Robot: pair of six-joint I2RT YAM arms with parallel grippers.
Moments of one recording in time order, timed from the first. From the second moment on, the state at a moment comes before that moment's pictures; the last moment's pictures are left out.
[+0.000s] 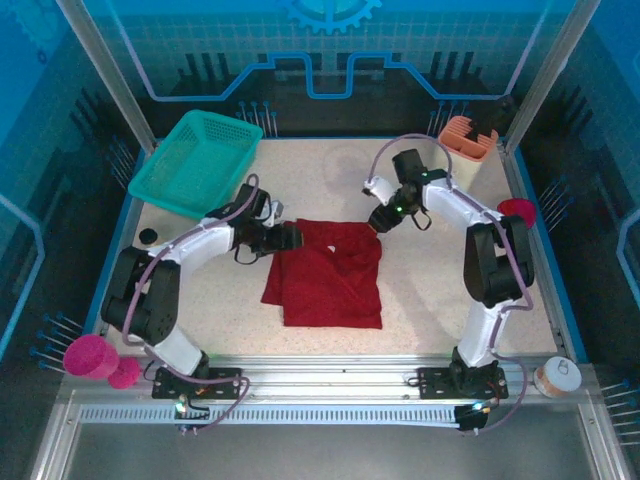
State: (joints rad) left arm -0.30 1.64 1.03 -0.47 0.39 -0.50; right arm 0.26 1.87 1.43 -0.71 -0.23 -0.47
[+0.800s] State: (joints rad) left arm -0.31 1.61 1.07 -0.39 0.55 -0.46; right arm 0.27 1.67 1.17 -0.51 -0.23 0.41
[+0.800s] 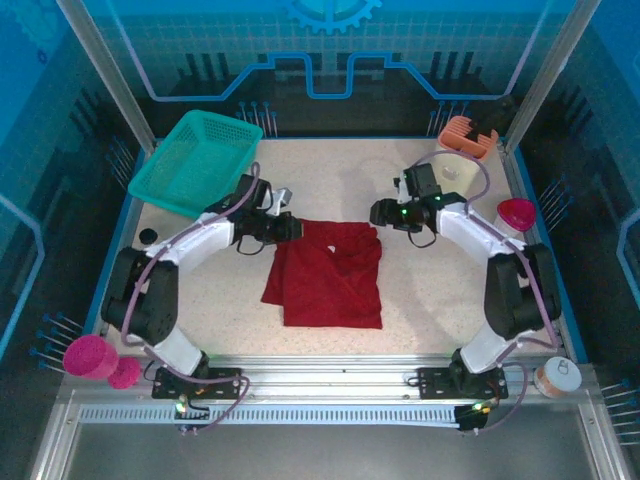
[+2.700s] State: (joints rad) left arm -0.29 2.09 0.85 1.14 0.99 -1.04; right arm 0.39 1.92 1.33 -0.45 0.00 1.06
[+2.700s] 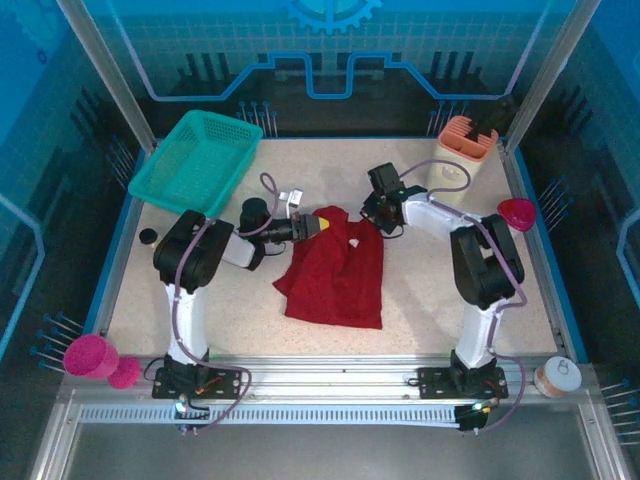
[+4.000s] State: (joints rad) left arm -0.35 1.81 0.96 0.05 0.54 -0.59; right arm 0.36 1.95 1.39 -0.52 -0.07 0.35
